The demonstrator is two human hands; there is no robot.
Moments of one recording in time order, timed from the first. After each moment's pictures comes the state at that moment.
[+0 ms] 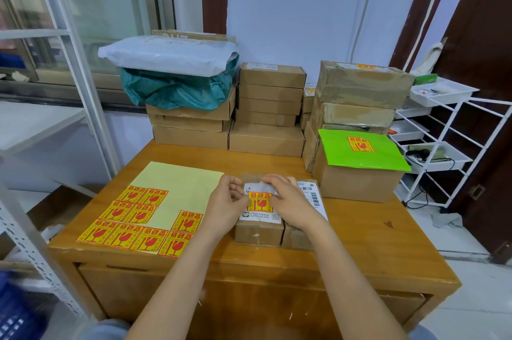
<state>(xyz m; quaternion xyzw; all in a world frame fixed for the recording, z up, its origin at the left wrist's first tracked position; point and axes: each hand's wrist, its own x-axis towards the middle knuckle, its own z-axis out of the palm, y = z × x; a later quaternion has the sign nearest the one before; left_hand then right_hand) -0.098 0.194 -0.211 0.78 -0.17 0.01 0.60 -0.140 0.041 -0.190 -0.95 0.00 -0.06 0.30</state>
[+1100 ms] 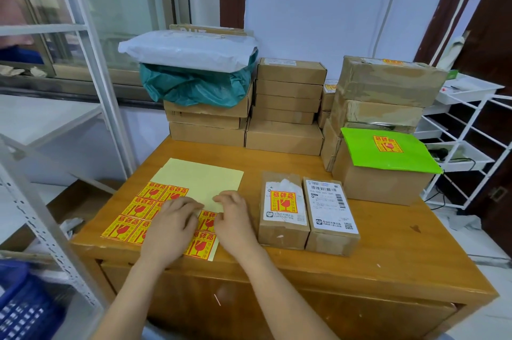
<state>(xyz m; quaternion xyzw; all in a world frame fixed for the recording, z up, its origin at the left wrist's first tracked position) -0.082 0.324 -0.251 0.93 -0.20 0.13 0.27 -0.113 0.182 -0.235 -0.92 -0.01 -0.10 0.37</state>
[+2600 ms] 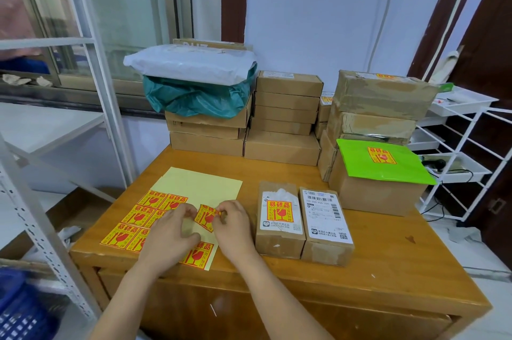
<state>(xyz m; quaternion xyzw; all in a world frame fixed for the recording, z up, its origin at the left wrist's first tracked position) -0.091 0.324 -0.237 0.93 -0.15 0.04 0.33 -0.111 0.183 -0.235 -0.88 0.04 -0.14 0.46</state>
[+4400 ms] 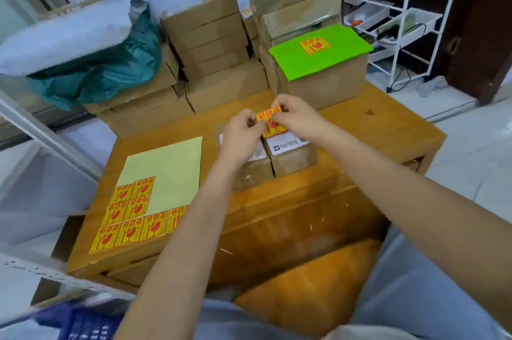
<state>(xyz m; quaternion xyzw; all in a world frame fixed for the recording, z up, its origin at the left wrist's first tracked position) -0.110 0.130 -0.177 0.83 -0.30 -0.07 0.47 -0.165 0.000 -0.182 -0.83 0.11 -0.18 0.52</state>
